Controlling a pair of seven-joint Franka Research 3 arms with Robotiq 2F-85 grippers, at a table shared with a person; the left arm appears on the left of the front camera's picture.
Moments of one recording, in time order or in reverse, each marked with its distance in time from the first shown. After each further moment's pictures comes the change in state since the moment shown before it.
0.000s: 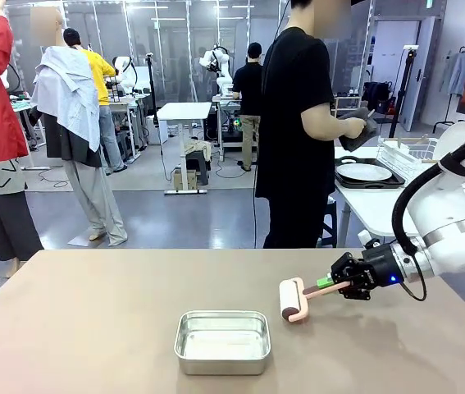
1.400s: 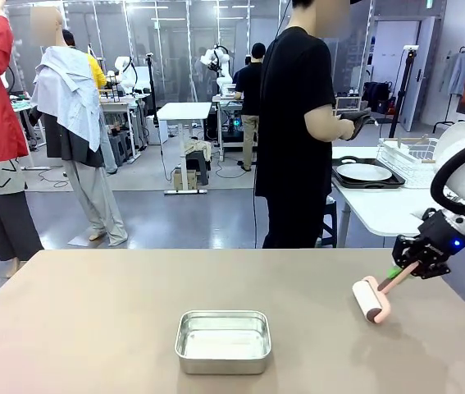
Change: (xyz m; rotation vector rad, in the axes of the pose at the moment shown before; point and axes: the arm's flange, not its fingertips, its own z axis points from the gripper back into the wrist) left arm 0.000 0.000 0.000 0.000 0.000 0.000; right arm 0.023 0.031 0.135 -0.535 -0.055 -0.036
